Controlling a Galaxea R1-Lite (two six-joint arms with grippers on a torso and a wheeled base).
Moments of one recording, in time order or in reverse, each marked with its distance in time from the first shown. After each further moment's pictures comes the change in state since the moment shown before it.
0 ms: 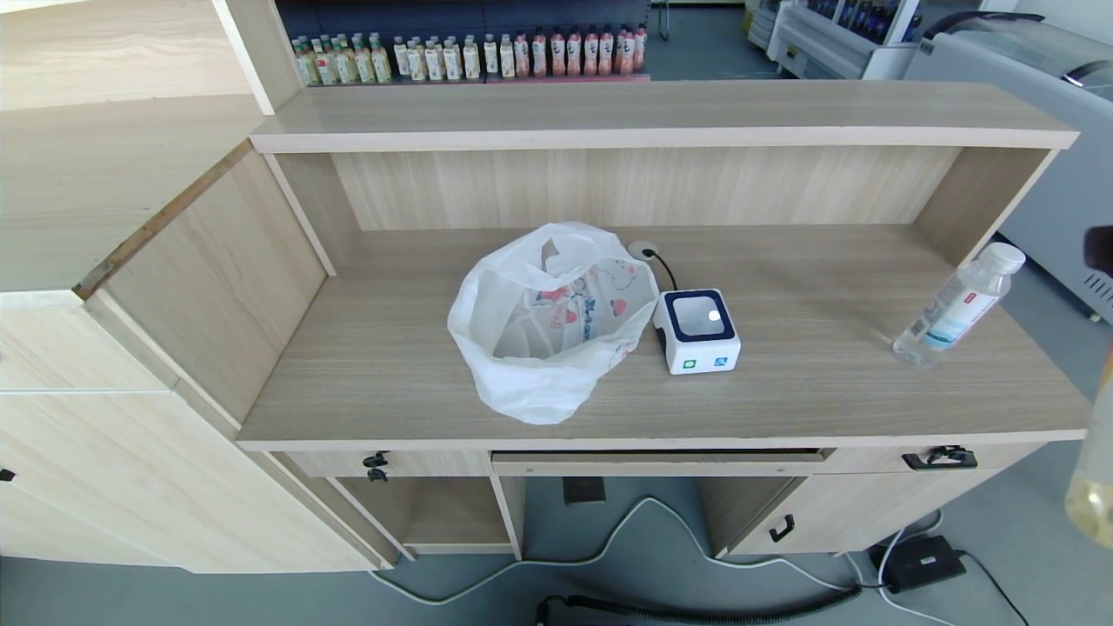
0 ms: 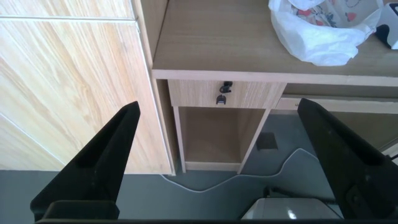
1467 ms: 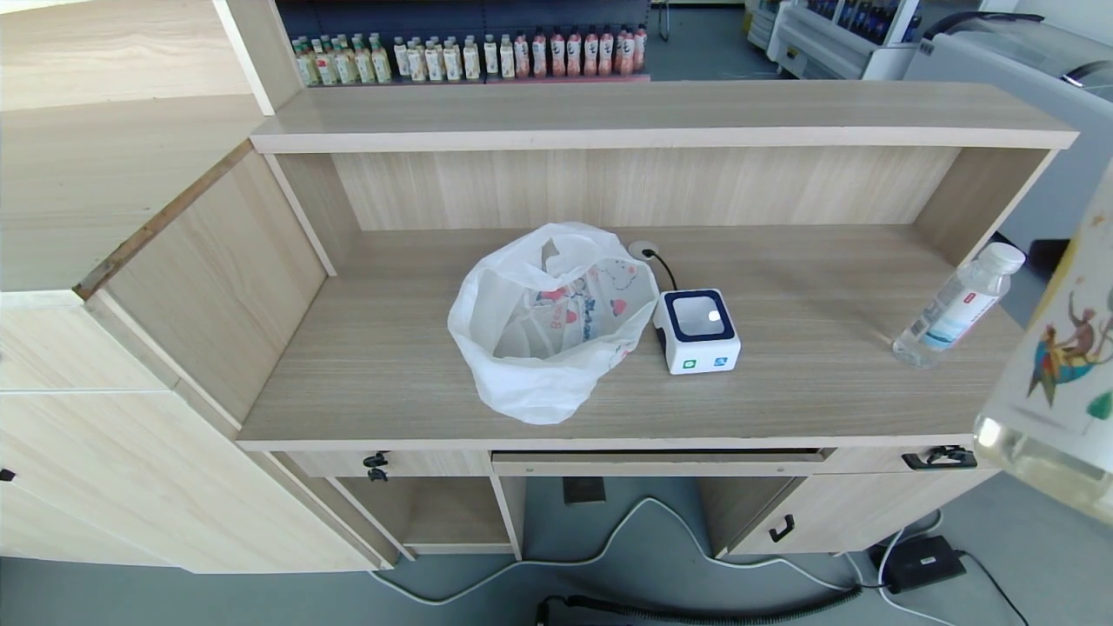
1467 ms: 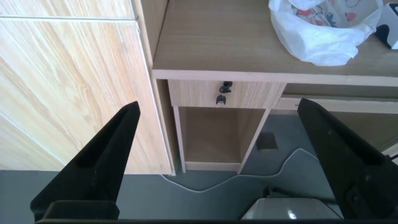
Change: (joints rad) left arm 0.000 0.000 0.000 0.000 0.000 0.000; right arm -0.183 -0.005 0.087 -0.003 -0.054 -0.236
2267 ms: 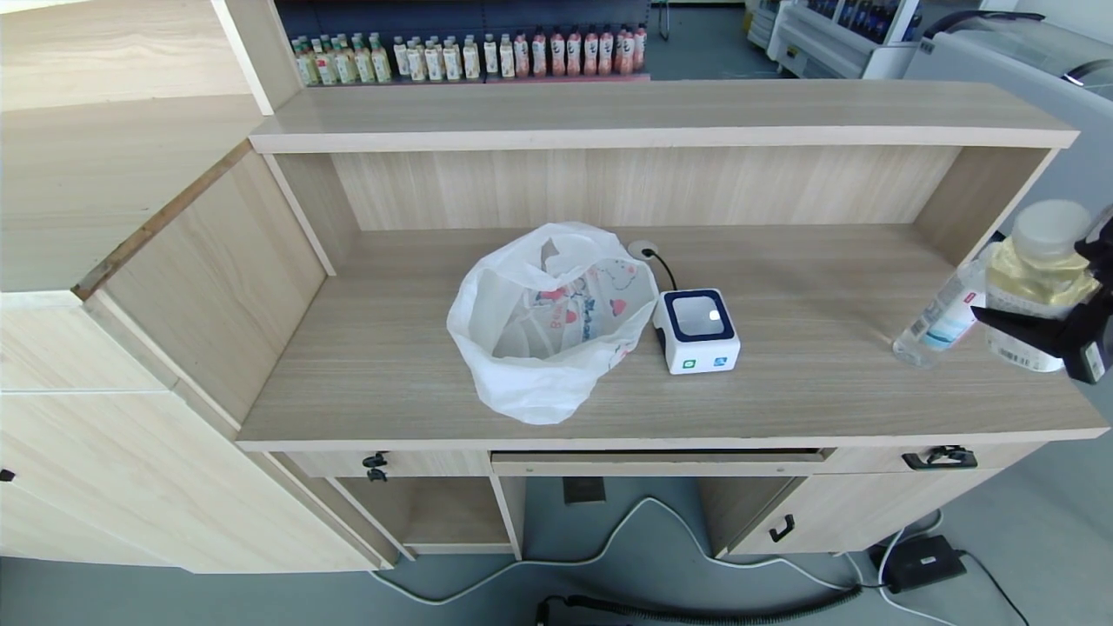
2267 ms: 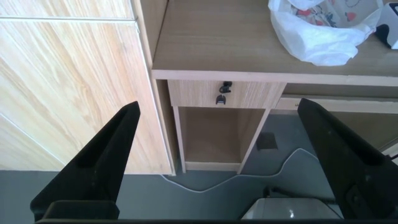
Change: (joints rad) left arm 0.000 0.000 0.000 0.000 0.000 0.000; right arm -0.333 0.263 0.076 -0.066 -0.789 -1.297
